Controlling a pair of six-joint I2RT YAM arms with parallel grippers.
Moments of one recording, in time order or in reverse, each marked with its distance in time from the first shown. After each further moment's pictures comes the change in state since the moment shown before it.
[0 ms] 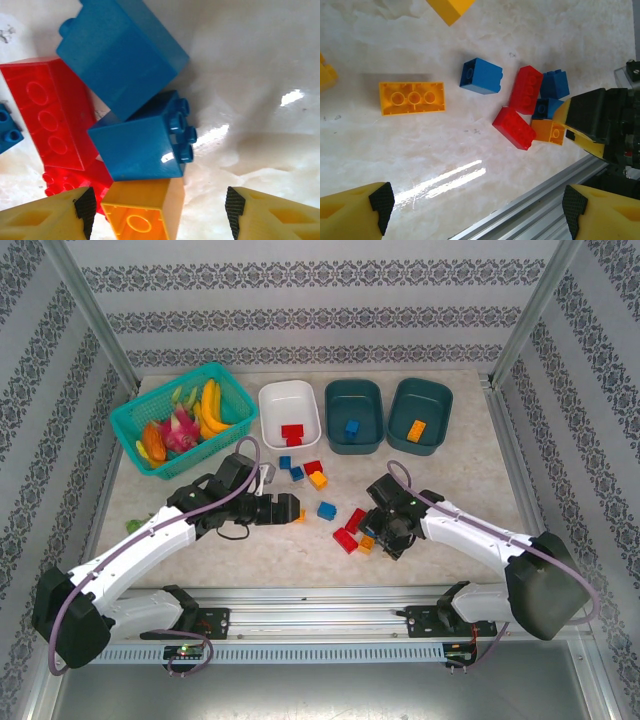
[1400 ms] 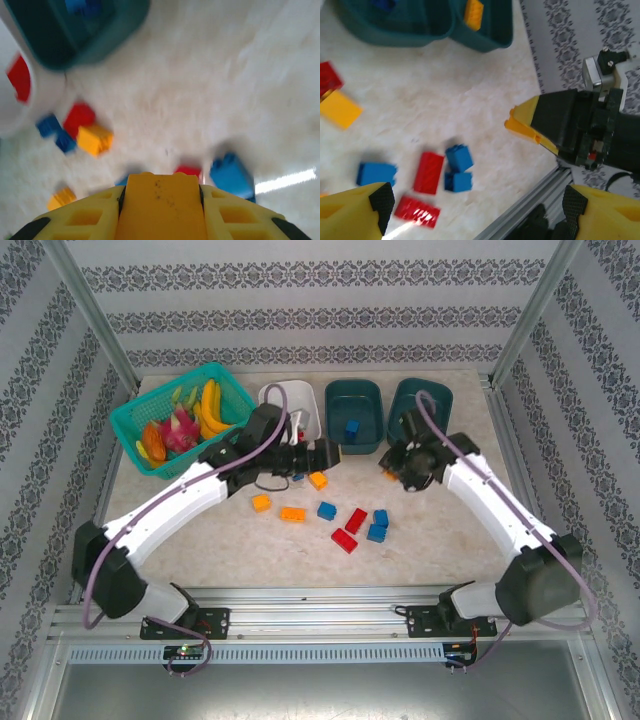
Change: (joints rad) left arm -0.032 0.346 0.453 0.154 0.044 -0.129; right arm -0.315 0.100 0.521 -0.188 0.054 -0.390
